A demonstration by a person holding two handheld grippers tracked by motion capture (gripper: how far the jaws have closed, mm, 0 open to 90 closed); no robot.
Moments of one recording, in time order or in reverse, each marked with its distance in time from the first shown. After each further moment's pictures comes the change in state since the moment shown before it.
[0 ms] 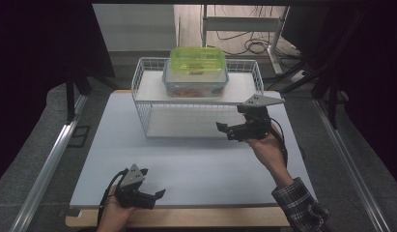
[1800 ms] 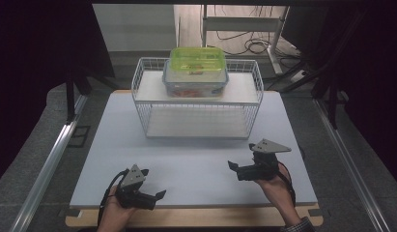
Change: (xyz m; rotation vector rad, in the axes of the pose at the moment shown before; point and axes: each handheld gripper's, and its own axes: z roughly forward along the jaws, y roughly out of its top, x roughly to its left) left arm -0.002 0.000 0.001 -0.001 -0.019 0.003; right arm 0.012 -0.122 -0.017 0.062 -0.062 0.047
